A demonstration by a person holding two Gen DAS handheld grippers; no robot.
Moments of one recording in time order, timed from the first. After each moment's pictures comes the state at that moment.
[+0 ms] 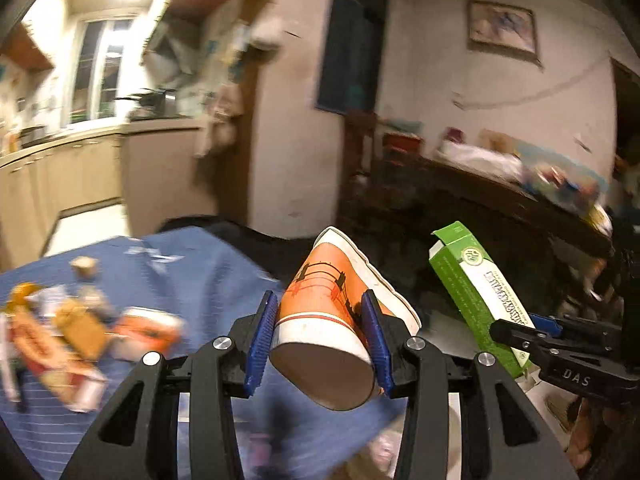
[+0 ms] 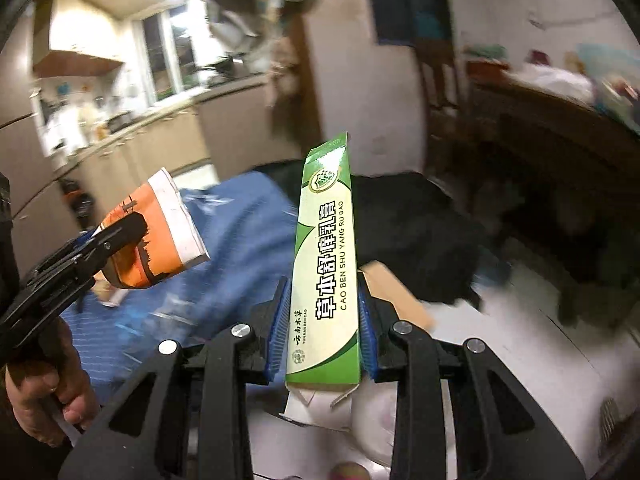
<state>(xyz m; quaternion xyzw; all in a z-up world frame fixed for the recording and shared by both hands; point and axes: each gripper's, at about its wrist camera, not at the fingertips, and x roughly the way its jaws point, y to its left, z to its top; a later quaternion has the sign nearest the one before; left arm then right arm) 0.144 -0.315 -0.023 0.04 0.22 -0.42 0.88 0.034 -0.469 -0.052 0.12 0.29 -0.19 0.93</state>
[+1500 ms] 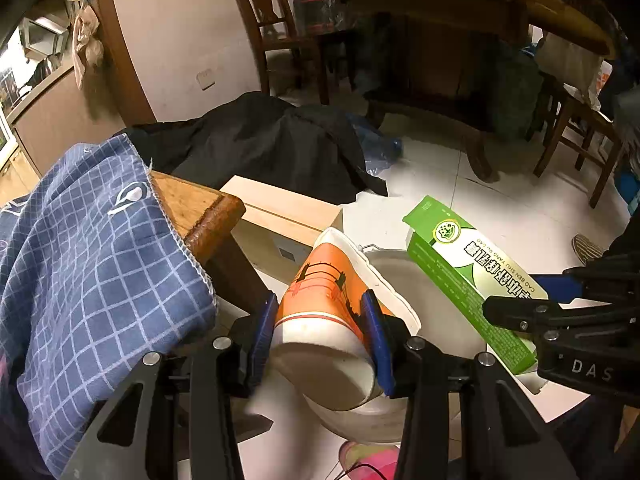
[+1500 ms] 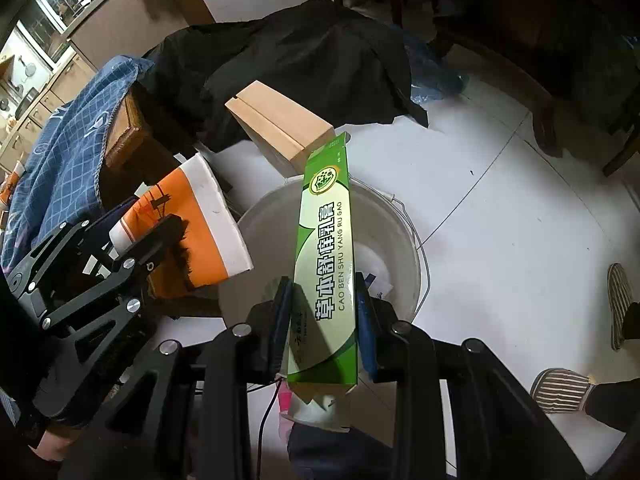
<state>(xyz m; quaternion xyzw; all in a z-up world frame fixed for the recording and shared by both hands) 0.083 -0.517 -0.293 0.27 0.36 -0.44 0.78 -0.003 -0.602 -0.270 0.27 0.50 -0.24 0.79</state>
